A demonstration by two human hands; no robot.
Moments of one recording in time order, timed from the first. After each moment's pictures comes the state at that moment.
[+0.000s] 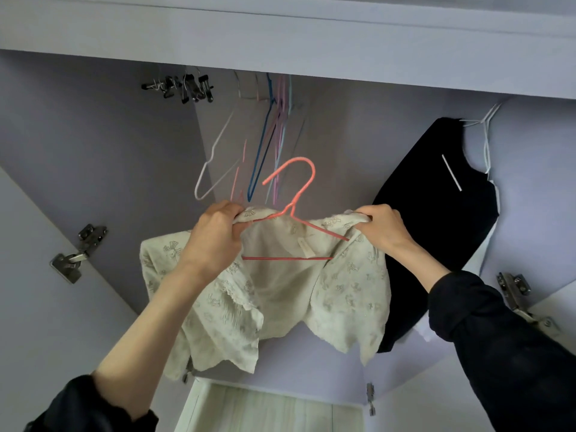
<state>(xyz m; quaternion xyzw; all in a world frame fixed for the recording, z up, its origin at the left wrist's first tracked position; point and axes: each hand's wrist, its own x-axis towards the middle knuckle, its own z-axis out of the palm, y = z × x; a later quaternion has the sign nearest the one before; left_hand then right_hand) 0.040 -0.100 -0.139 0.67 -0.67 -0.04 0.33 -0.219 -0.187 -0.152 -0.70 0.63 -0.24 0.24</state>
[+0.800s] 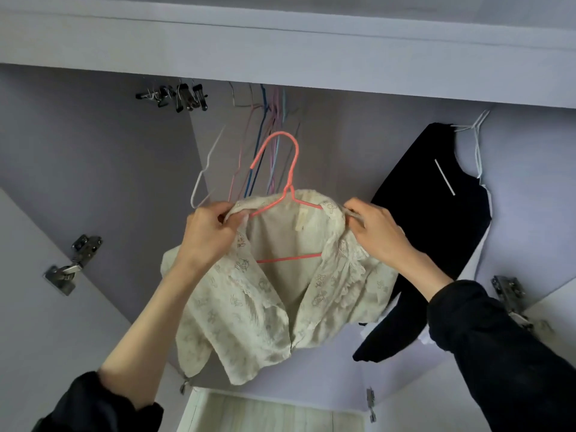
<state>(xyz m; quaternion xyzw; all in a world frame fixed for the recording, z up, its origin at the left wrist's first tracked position) 0.044 -0.111 -0.132 0.68 -0.58 -0.12 0.43 -0.216 -0.173 -0.138 -0.80 0.52 -0.26 0.14</state>
